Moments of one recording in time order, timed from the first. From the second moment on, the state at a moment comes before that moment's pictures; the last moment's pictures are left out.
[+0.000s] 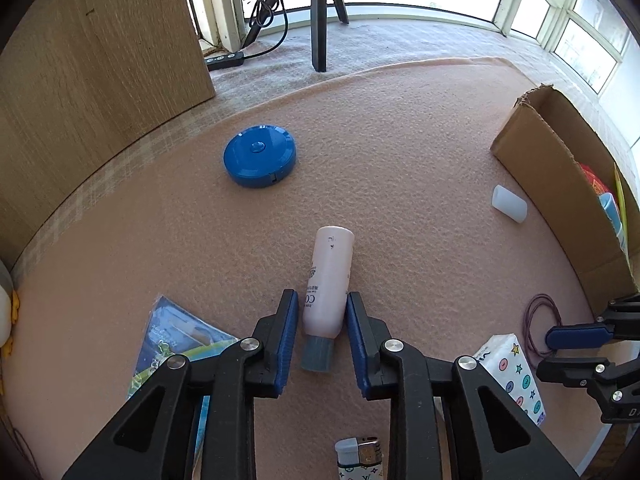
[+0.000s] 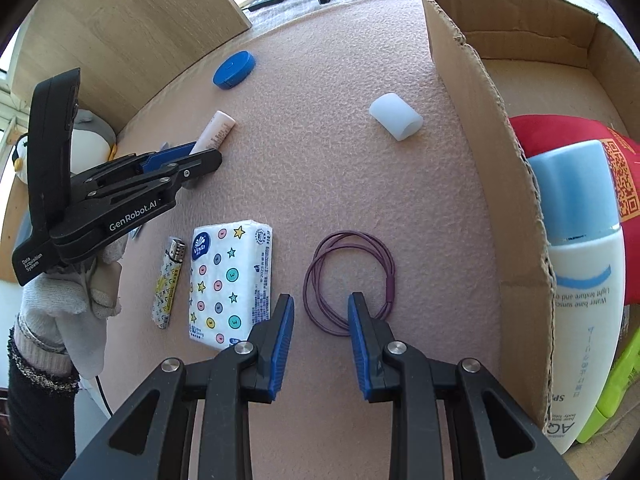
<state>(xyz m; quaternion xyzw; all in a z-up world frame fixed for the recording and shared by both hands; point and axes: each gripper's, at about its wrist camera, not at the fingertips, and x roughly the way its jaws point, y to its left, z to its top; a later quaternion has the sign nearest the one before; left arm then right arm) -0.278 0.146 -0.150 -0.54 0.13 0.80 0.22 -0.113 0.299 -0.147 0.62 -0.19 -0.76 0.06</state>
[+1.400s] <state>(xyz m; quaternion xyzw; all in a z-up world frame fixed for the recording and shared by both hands) -0.074 0.038 -0.144 -0.56 -0.02 0.81 0.19 -0.034 0.204 -0.142 0.60 0.11 -0.78 0.12</state>
